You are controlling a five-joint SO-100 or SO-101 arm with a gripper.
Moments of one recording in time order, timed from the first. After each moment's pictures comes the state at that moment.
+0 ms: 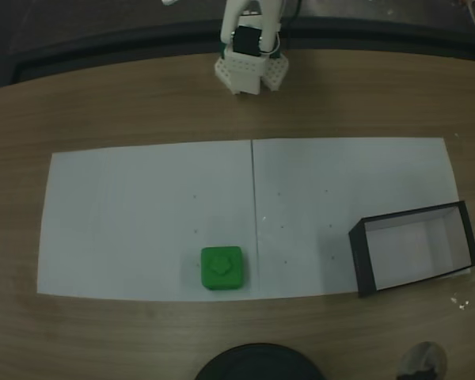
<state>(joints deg) 21.1 131.9 62.1 80.0 -2.9</state>
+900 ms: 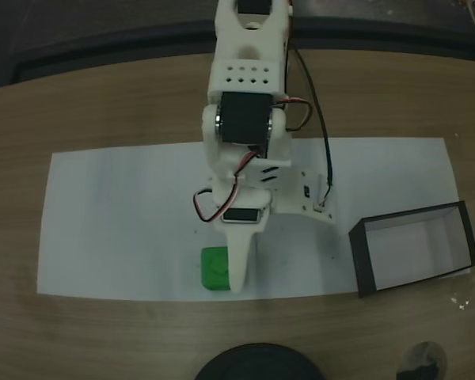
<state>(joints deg) 8.1 79.1 77.2 81.3 -1.9</state>
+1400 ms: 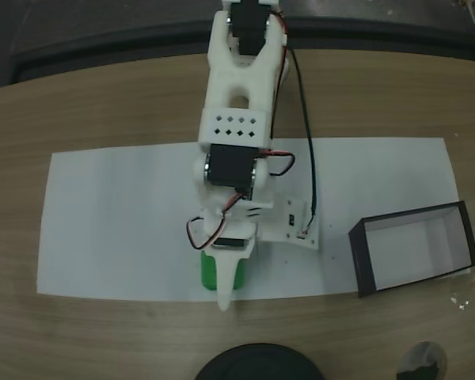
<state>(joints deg) 10.1 67.2 73.5 75.1 -1.9</state>
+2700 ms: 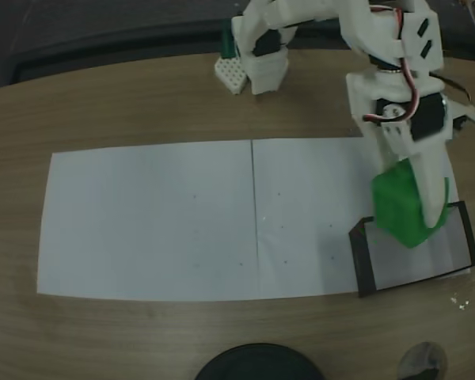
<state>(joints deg) -20.7 72.5 18.5 98.5 -3.3</state>
